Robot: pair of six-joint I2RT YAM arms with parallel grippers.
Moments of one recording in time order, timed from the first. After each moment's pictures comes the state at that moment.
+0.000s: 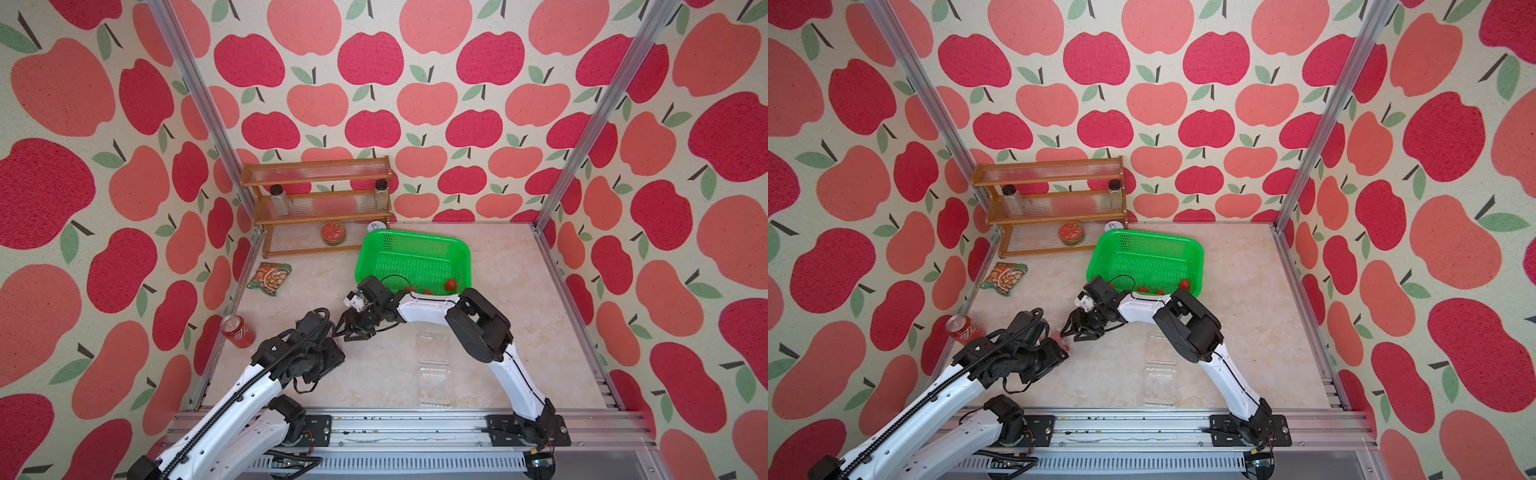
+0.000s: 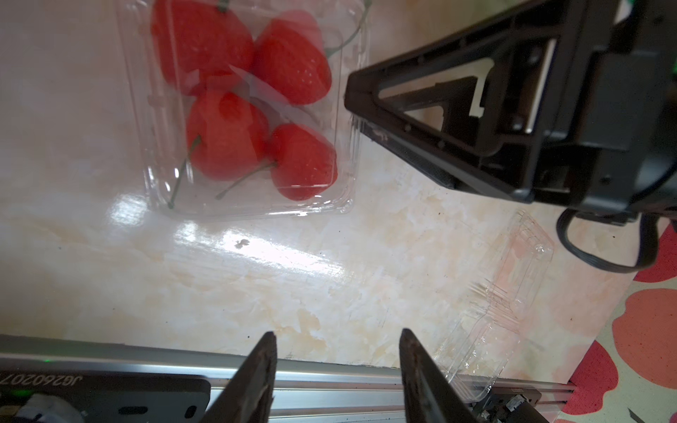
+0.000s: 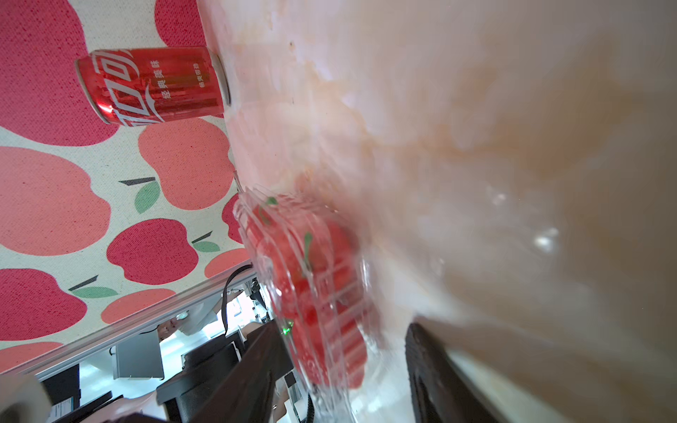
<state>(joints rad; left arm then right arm) -0.55 0.78 0.67 -1.03 0.10 -1.08 0.99 2.27 1.53 -0.13 -0.78 0.95</state>
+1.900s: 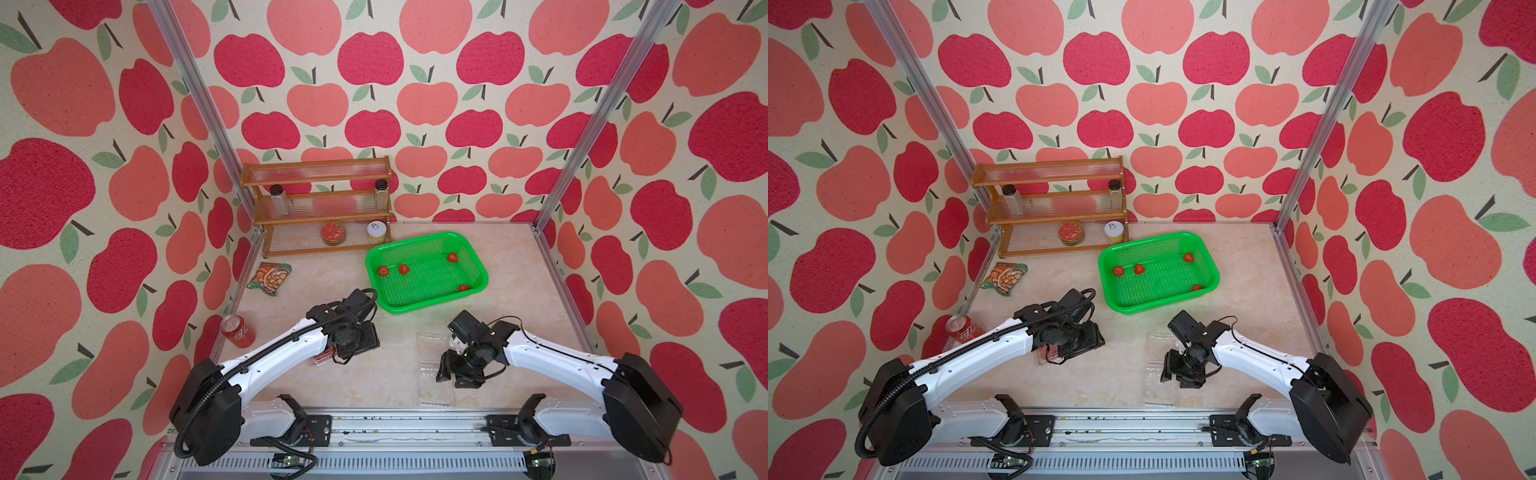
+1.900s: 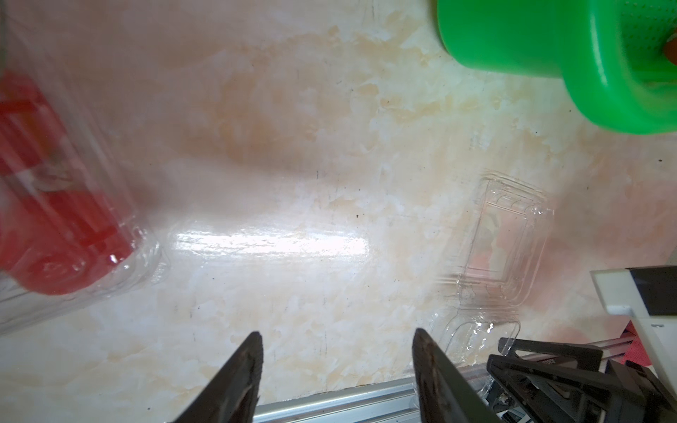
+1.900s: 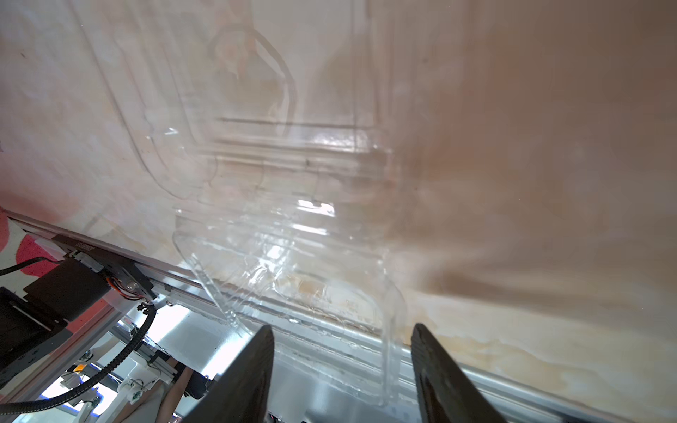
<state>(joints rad) -0.72 1.27 0.86 -0.81 0.12 -0.98 0.84 1.31 0.67 -0.73 -0.43 0.89</state>
